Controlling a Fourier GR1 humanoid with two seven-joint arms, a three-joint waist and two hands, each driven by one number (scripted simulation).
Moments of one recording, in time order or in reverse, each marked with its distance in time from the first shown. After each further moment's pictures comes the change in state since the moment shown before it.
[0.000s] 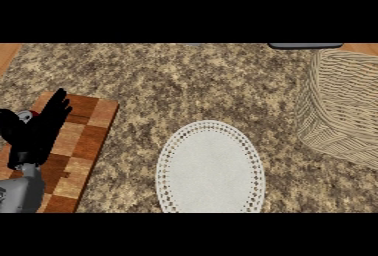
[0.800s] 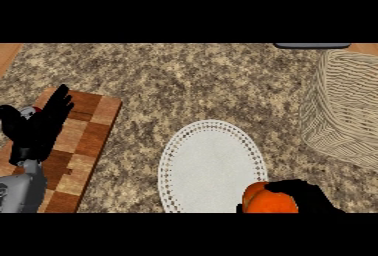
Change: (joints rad) left arm -0.023 -0.003 -0.008 -0.006 -0.004 0.001 0.008; right arm -0.146 0.109 -0.272 -0.317 0.072 0.068 0.191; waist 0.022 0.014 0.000
